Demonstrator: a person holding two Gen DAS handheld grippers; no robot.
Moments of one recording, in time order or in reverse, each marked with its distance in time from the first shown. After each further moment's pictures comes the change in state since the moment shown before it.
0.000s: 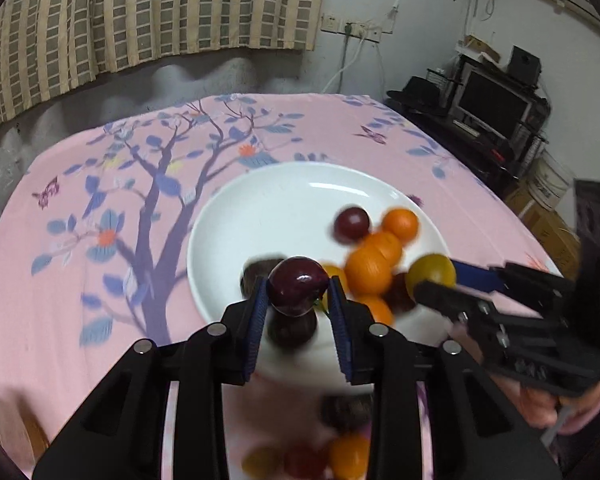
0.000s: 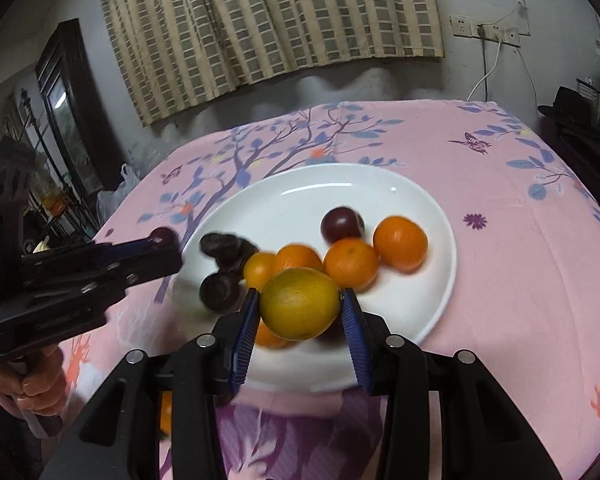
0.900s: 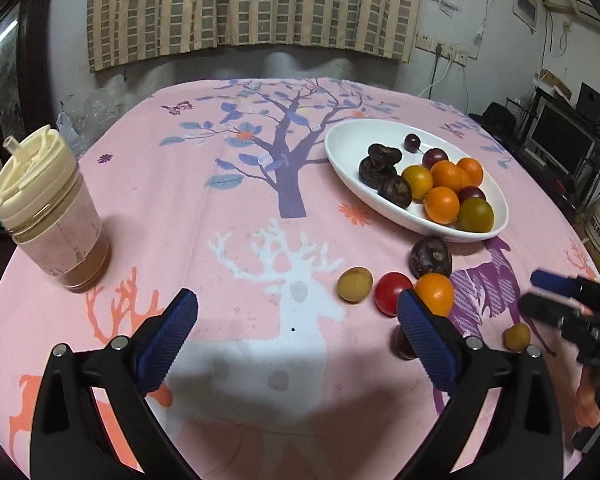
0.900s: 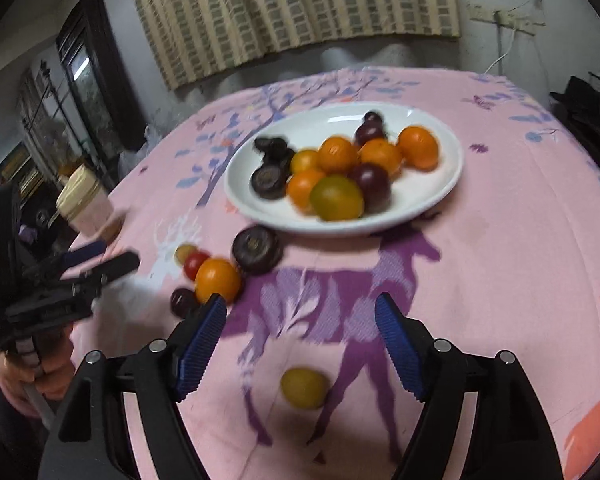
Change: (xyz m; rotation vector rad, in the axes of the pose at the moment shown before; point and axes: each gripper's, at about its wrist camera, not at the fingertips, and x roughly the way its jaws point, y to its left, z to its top) left arm -0.089 0.031 -0.143 -0.215 -0.052 0.251; right arm -0.054 0.031 -0.094 -0.073 0.133 0.058
